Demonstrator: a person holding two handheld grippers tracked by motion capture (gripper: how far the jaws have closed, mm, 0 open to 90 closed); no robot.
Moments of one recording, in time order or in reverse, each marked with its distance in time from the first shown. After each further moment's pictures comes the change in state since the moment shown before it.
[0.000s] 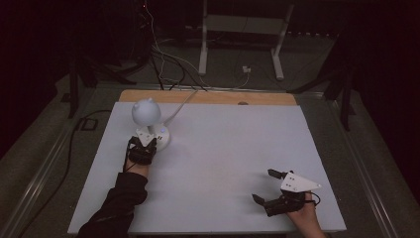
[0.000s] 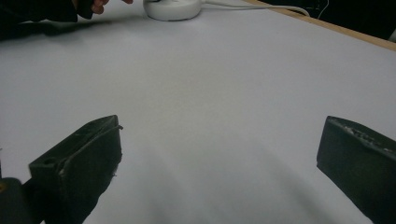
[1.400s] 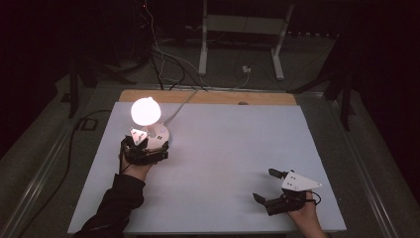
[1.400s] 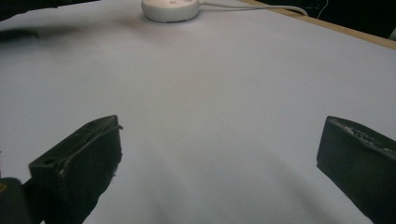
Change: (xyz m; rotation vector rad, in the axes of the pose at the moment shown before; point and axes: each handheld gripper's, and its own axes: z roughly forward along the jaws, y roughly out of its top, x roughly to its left) left arm -0.004 0.022 -0.044 -0.050 -0.084 -0.112; right arm -0.003 -0.001 0.000 -0.004 0.001 0.016
